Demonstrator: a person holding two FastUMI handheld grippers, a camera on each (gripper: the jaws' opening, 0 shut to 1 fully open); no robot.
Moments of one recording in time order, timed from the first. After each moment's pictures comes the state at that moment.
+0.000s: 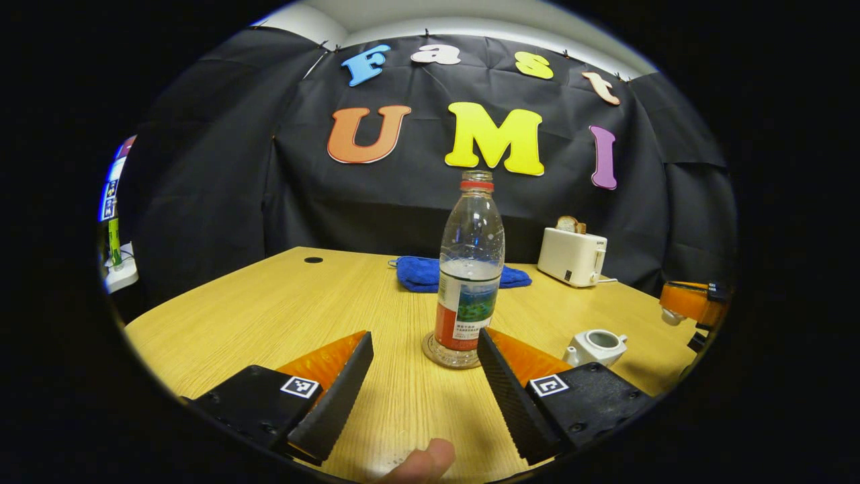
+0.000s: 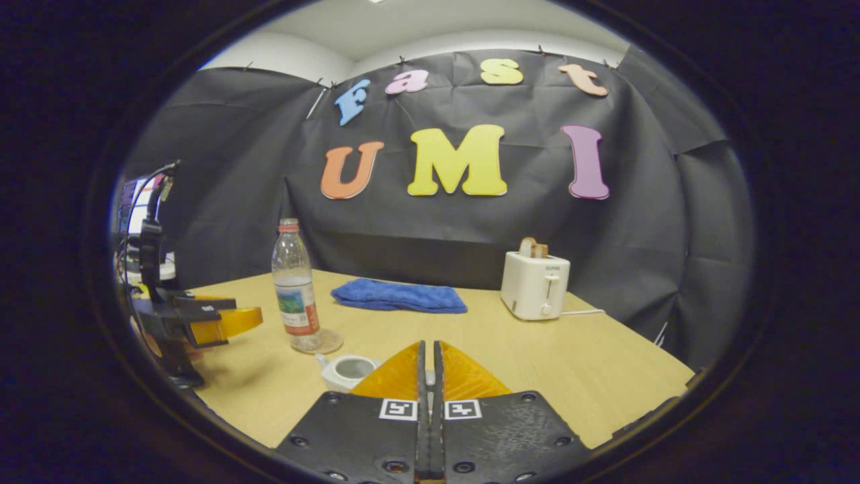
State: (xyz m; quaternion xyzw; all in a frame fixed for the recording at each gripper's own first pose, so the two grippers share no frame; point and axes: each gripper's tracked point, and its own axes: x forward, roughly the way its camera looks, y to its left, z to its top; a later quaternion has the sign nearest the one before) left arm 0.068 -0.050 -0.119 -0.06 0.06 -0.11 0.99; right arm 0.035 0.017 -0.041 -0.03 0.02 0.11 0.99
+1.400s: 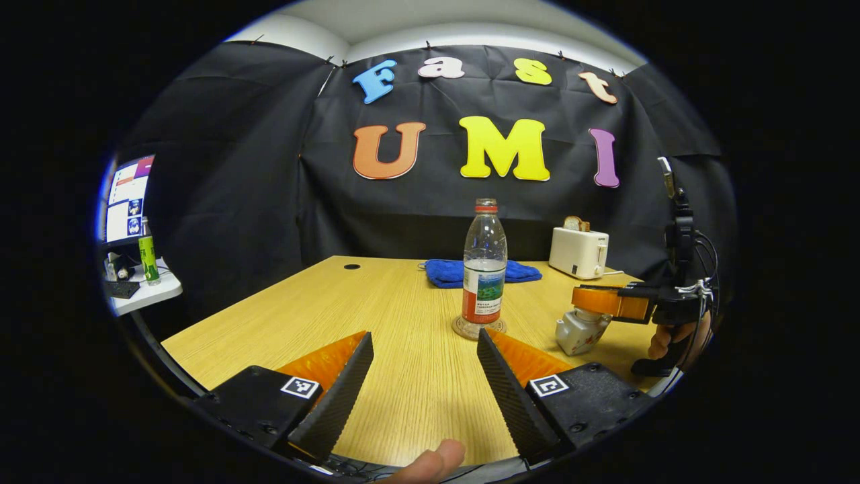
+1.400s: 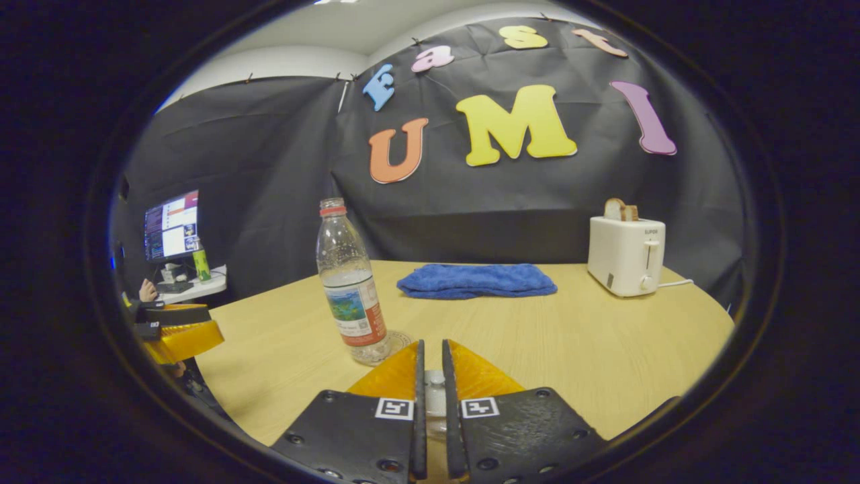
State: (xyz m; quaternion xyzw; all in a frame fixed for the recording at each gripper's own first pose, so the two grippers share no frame) left arm -0.008 -0.008 -0.101 -0.03 0.05 -0.06 1.00; right arm 0.080 0.089 -0.080 0.00 0.08 0.22 0.97
